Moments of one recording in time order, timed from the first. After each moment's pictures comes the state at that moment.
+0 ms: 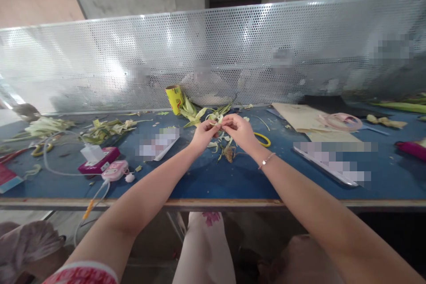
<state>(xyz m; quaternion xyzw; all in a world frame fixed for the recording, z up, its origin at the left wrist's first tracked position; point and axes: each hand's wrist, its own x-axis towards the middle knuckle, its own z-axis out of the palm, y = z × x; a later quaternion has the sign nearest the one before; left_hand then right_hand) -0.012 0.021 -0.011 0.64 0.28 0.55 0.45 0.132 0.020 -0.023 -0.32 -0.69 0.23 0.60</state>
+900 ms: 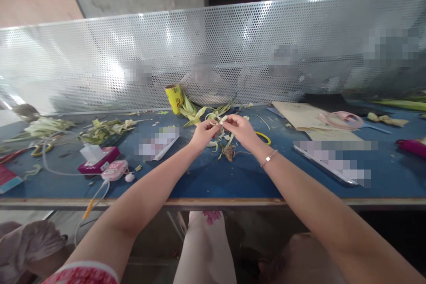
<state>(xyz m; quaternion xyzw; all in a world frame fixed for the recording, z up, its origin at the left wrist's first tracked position) -0.013 0.018 -0.008 0.65 0.31 0.53 0.44 0.134 0.024 -0.021 -0.34 -0.66 0.32 0.59</state>
